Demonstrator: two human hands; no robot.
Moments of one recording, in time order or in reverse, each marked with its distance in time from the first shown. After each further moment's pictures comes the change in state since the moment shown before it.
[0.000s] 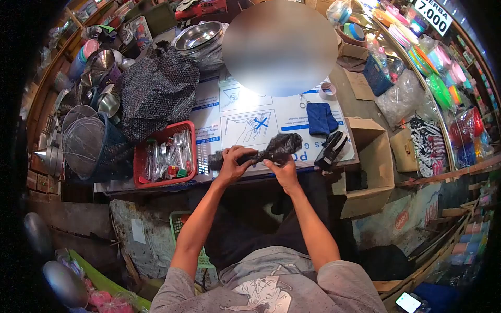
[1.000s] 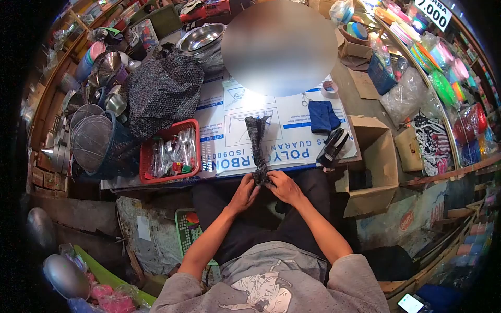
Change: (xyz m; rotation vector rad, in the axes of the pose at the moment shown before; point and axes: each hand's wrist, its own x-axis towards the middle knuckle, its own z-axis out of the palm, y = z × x) left_hand -0.109 0.010 0.050 -0.067 -0.097 0.113; right_hand -0.049 0.013 -0.033 -0.887 -0.502 -0.494
